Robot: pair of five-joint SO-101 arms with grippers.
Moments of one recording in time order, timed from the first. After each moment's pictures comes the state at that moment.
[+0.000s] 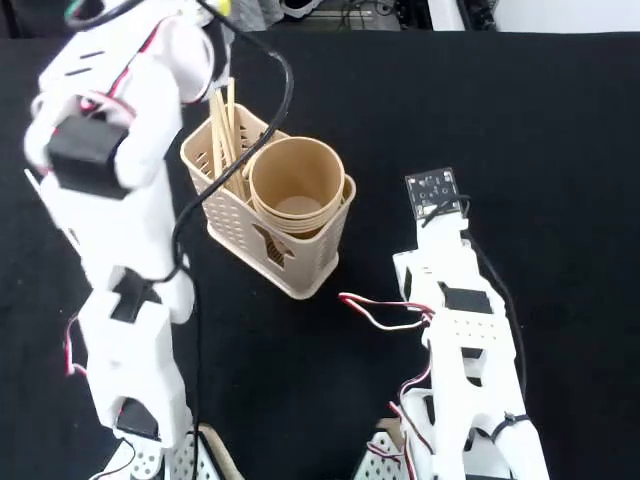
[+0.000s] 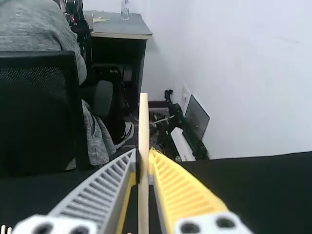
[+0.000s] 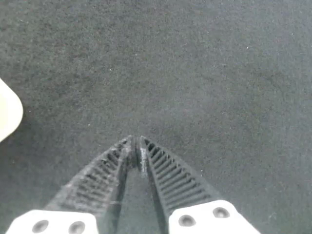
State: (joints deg) left arm 7.6 23.1 -93.9 87.6 6.0; right arm 5.6 -41.2 73.4 29.3 16.9
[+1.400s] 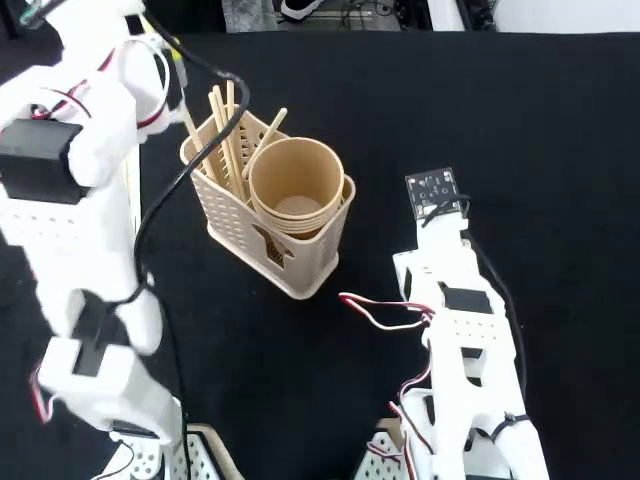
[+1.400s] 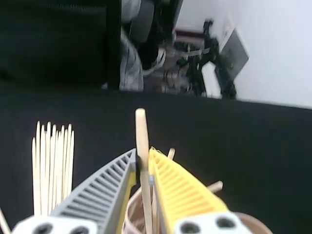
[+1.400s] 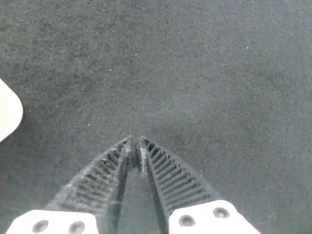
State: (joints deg) left arm 0.7 4.0 -68.4 100.8 10.7; right arm 5.6 -41.2 73.4 29.3 16.9
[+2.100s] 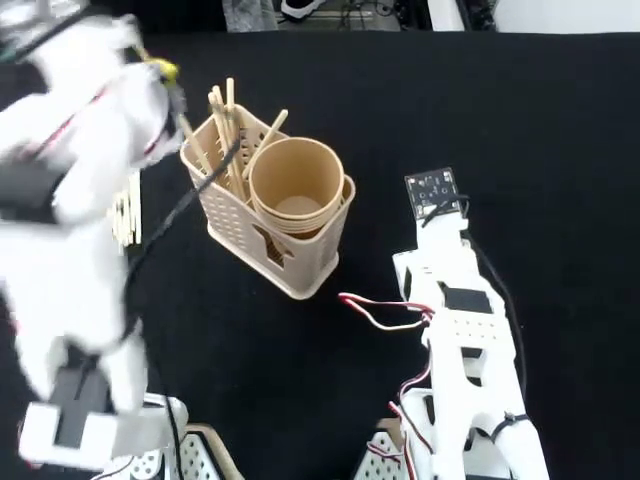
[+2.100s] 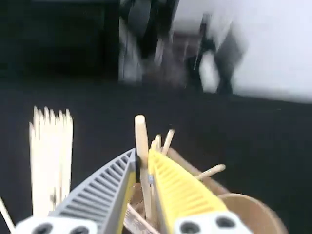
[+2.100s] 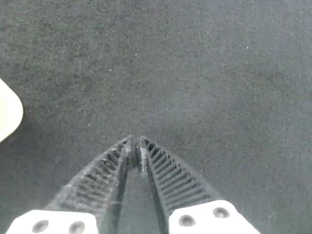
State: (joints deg) left arm 1.9 -9.2 -39.8 89.8 11.1; right arm 5.6 -41.2 73.4 29.3 16.9
